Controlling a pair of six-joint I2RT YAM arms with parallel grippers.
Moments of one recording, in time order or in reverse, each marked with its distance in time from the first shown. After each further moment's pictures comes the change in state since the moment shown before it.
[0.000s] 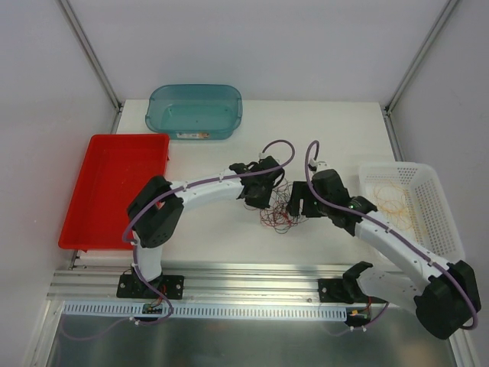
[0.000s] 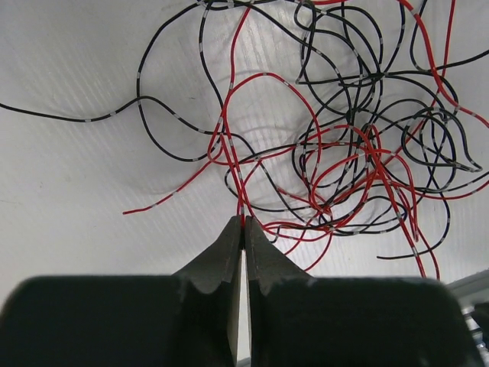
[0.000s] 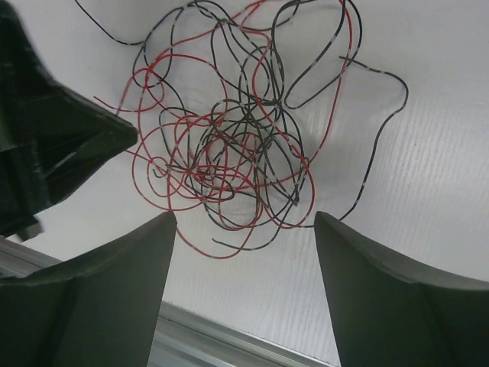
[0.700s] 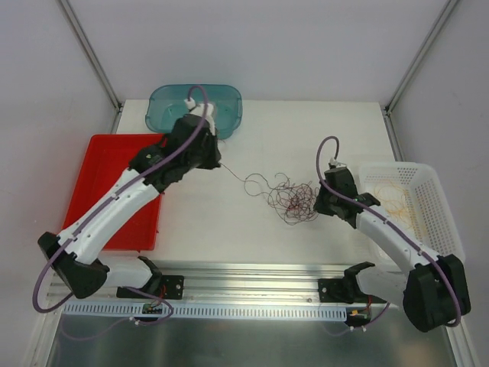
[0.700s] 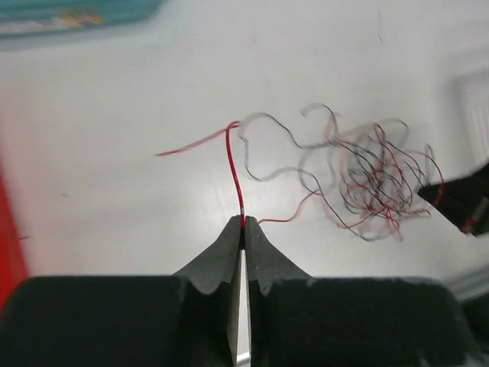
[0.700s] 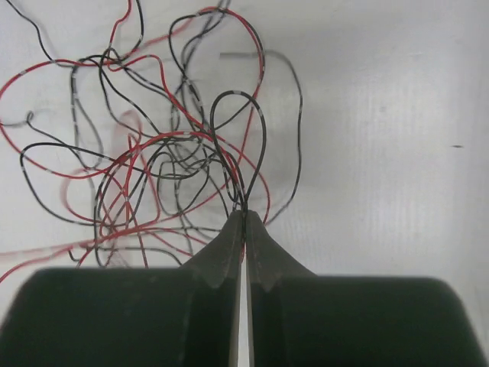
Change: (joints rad) left arm 0.198 -0.597 0.013 -0.124 -0.100 0.137; right arm -0.182 0.116 -0.046 0.030 0.074 0.045
